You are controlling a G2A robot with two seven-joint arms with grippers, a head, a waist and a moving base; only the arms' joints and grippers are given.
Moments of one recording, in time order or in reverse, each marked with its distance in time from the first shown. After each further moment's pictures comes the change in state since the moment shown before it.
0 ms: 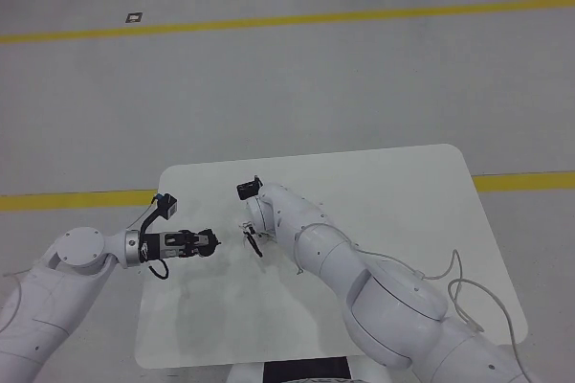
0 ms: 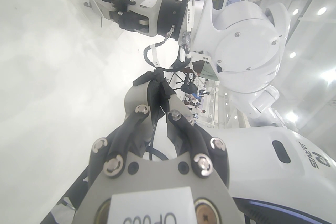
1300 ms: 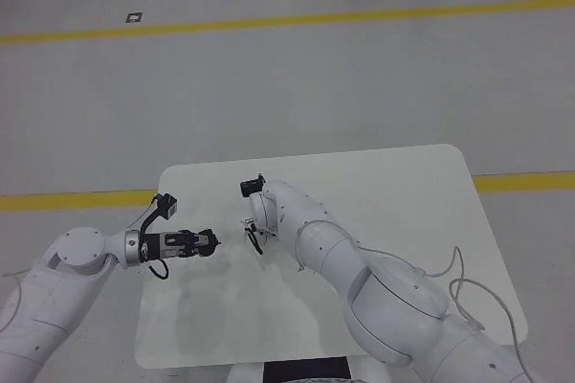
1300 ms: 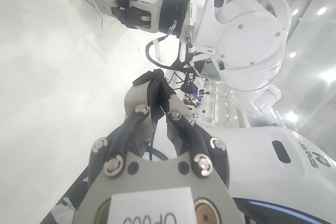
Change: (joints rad) left arm 0.000 0.000 0.000 0.000 0.000 0.000 0.000; right arm 0.021 0.002 -0.013 0.025 0.076 0.002 -0.004
